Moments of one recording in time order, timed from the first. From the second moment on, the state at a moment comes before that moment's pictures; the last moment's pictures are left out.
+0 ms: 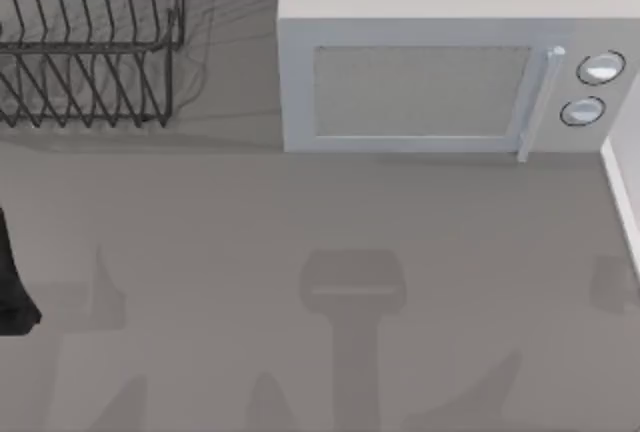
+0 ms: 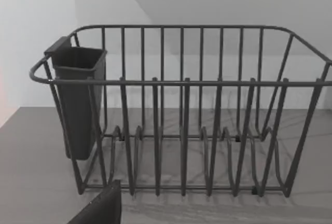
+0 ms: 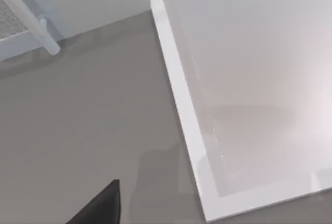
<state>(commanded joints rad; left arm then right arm) 0.00 0.00 0.00 0.00 0.00 0.00 -0.04 0.57 0.37 -0.44 0.00 0.30</state>
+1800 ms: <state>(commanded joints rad) 0.00 0.00 0.00 0.00 0.00 0.00 -0.10 1.61 0.65 -0.60 0.00 0.73</state>
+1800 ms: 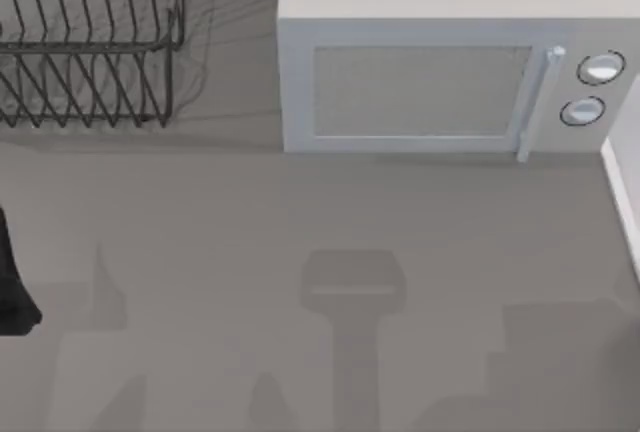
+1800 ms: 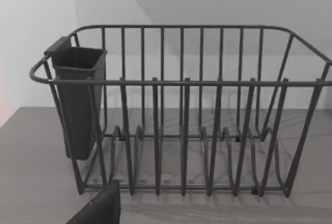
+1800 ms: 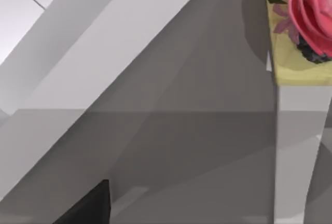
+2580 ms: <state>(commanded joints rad) 0.00 0.00 0.00 0.00 0.00 0.00 -0.10 1.62 0.64 -0.58 0.00 0.73</state>
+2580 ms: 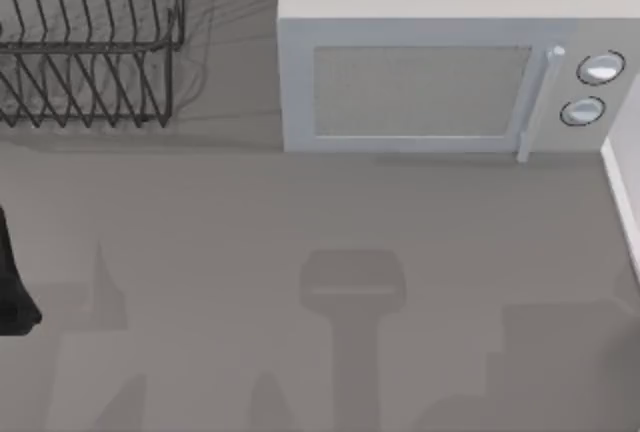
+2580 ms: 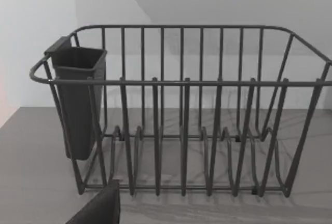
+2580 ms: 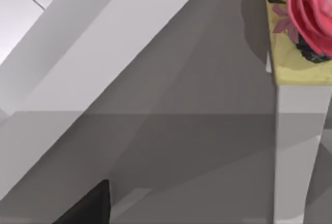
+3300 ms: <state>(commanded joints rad) 0.00 0.00 0.00 0.00 0.00 0.00 -0.10 1.62 0.64 -0.58 0.00 0.73</state>
